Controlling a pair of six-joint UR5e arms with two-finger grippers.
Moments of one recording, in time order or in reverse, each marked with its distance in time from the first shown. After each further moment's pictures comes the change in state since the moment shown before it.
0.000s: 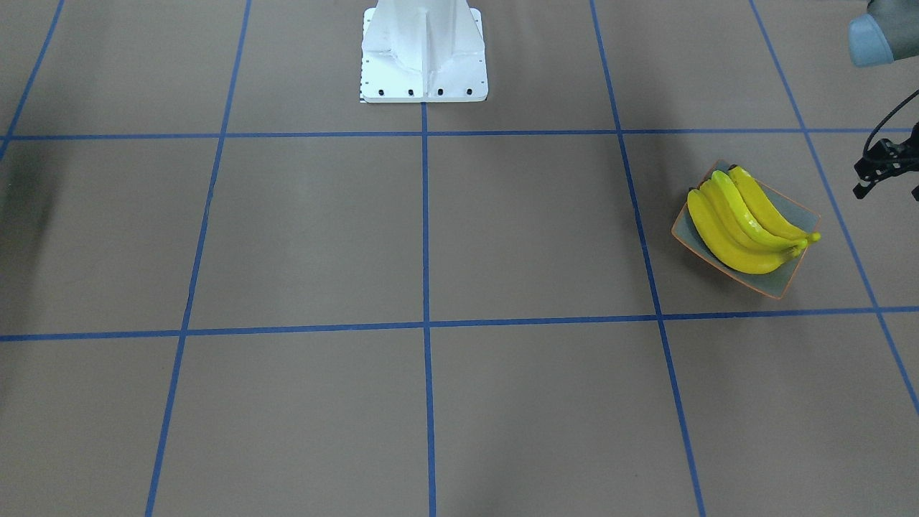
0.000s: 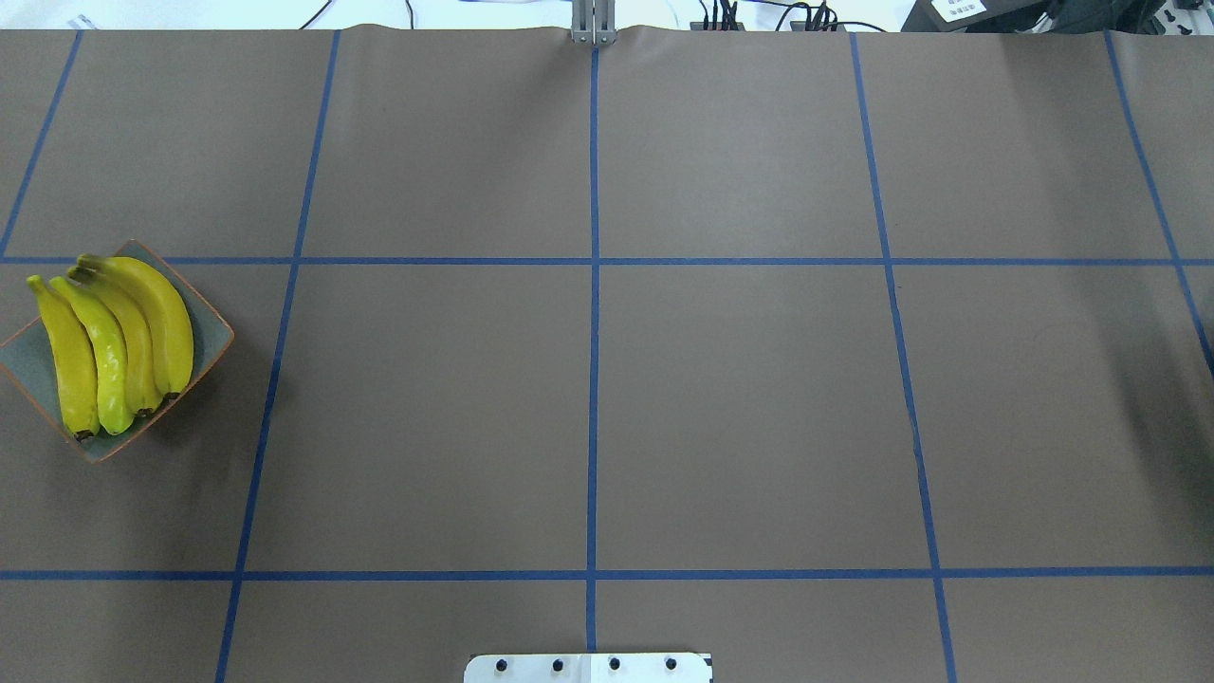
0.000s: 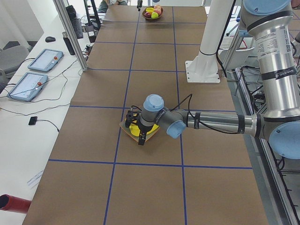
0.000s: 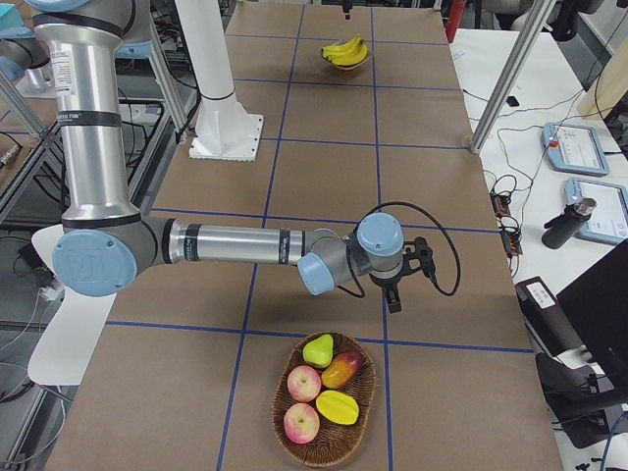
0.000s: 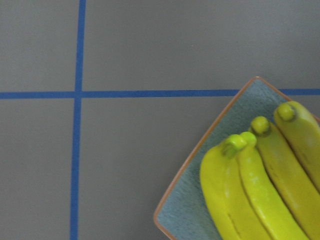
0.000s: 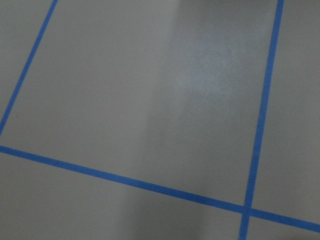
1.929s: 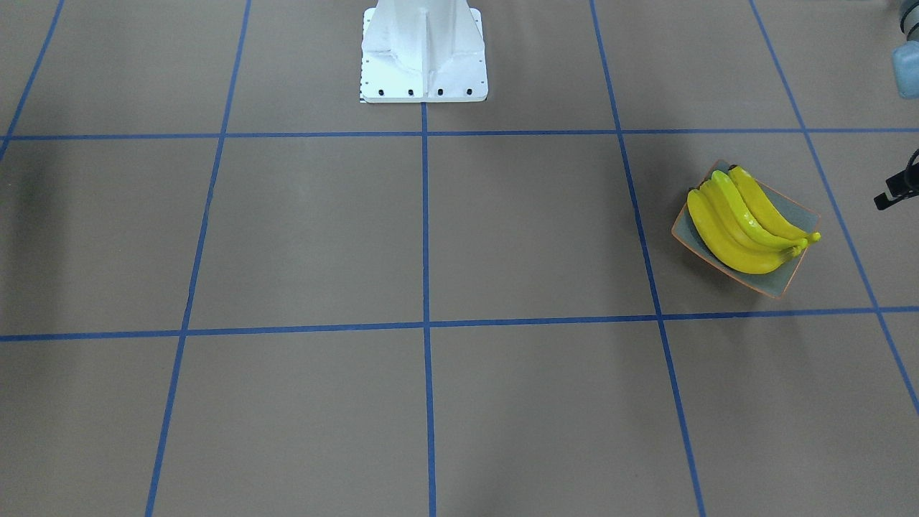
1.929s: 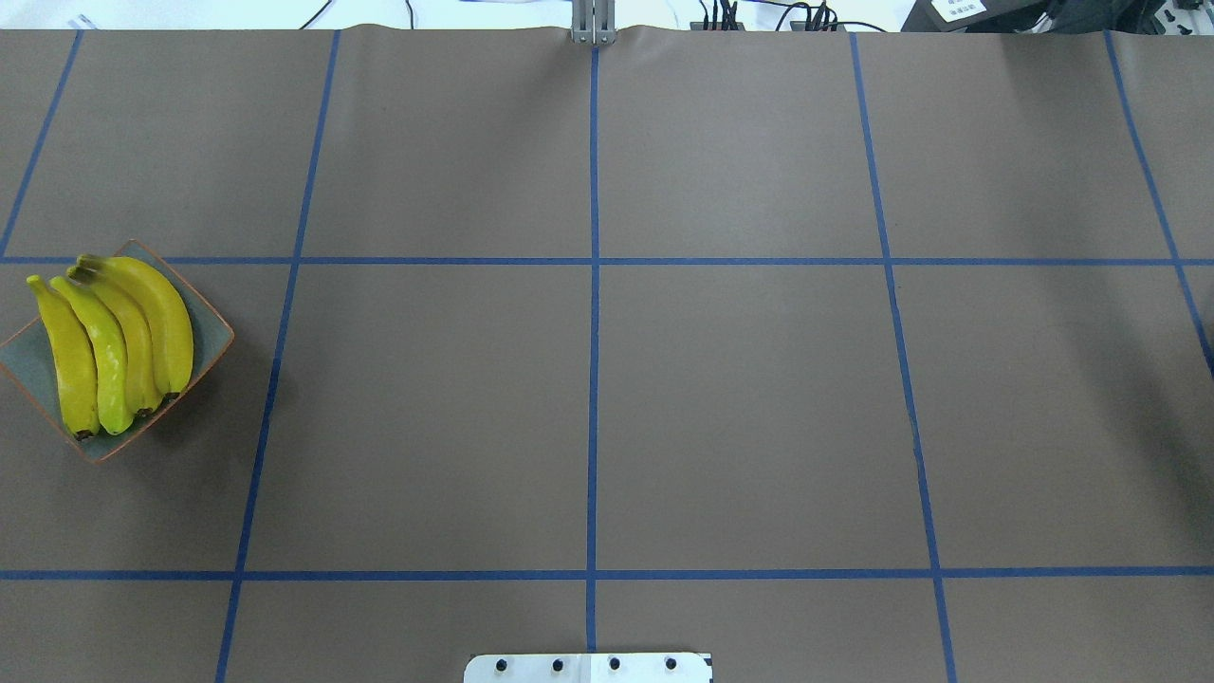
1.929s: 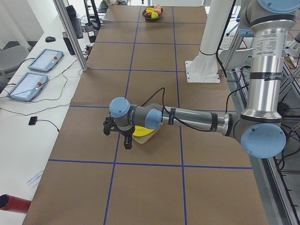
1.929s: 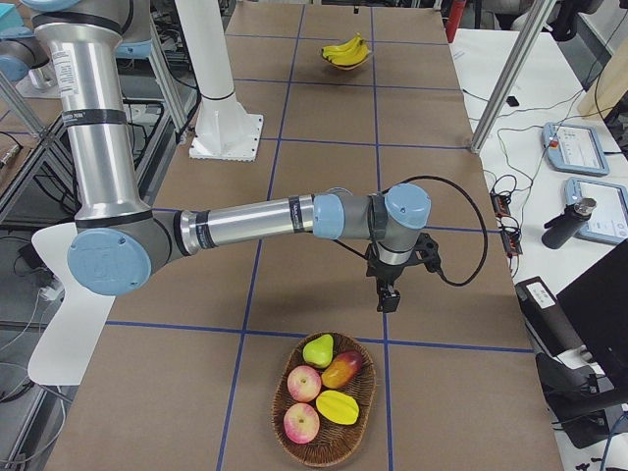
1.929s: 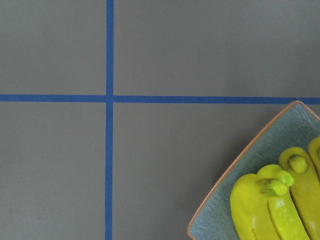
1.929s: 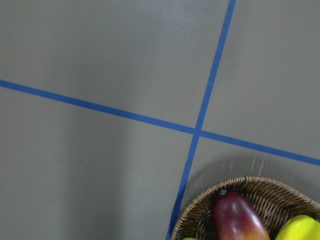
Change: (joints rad) left arm -0.111 -0.191 0.099 0.407 -0.226 0.154; right arm 0.033 0.056 0.156 -0.608 -0.117 -0.332
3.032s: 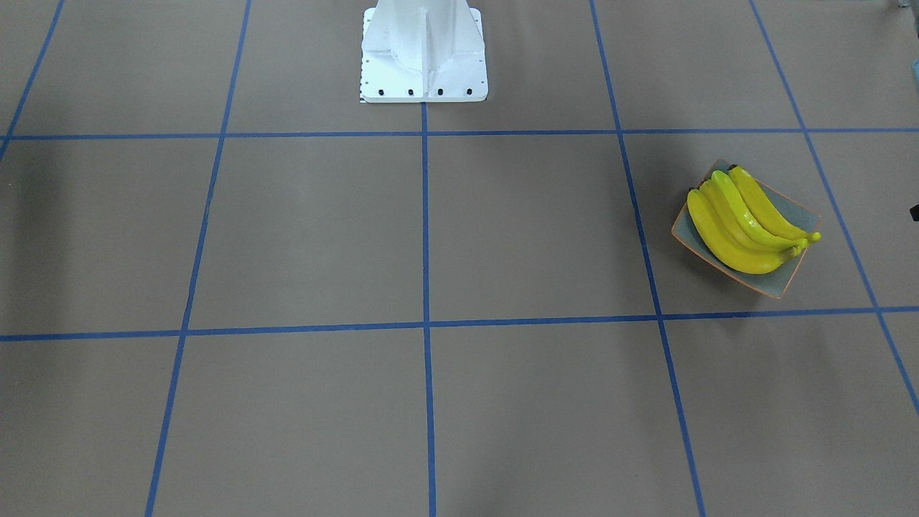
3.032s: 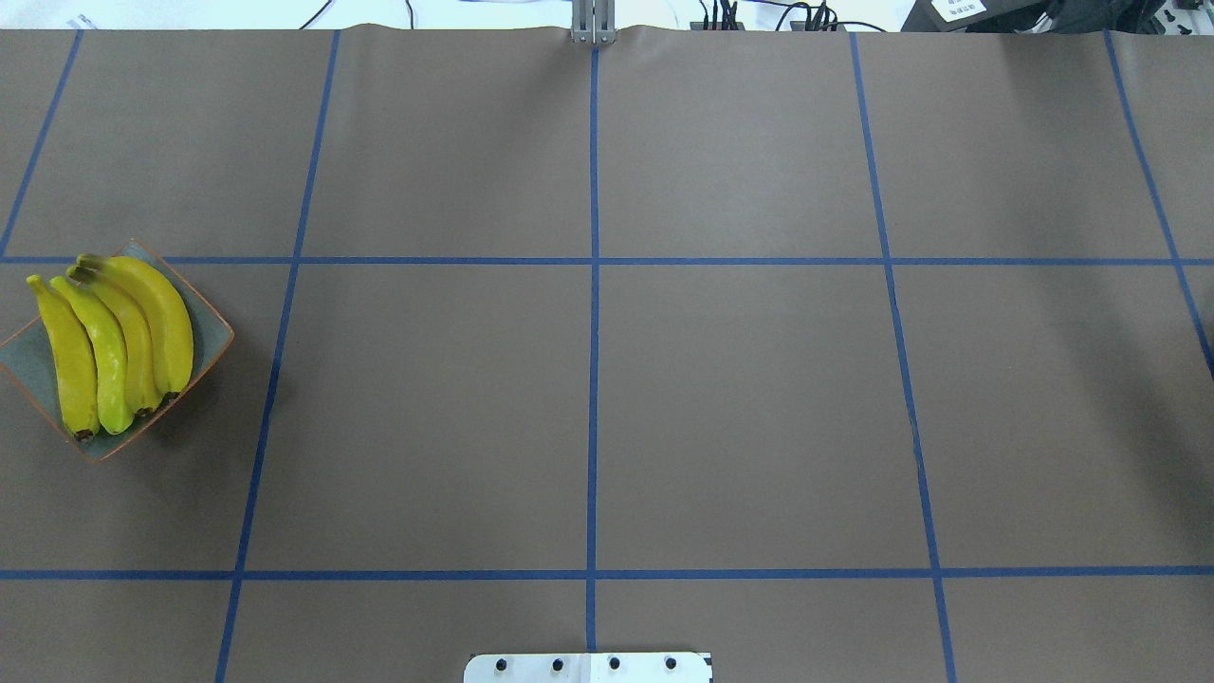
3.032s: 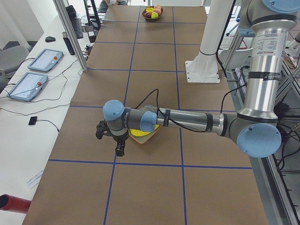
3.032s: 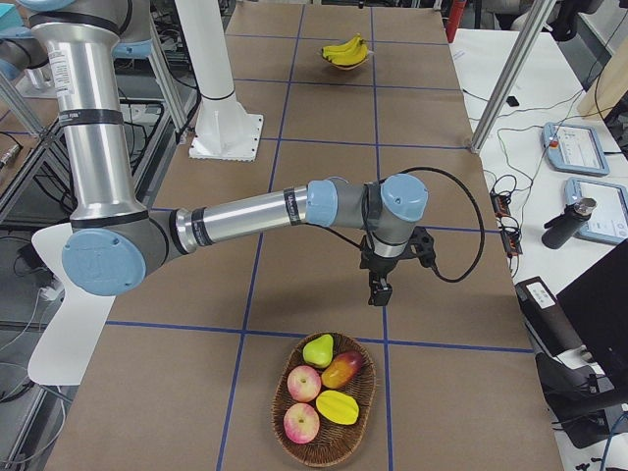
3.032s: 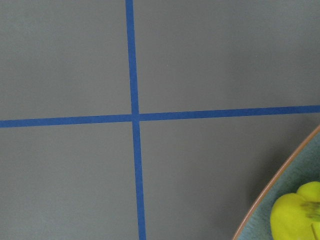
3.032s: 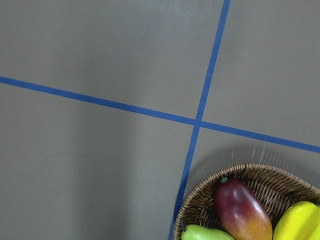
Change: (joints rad) left arm -0.058 -0.039 0.056 0.012 0.085 0.158; right arm 0.025 -0.008 0.085 -0.152 0.020 -0.028
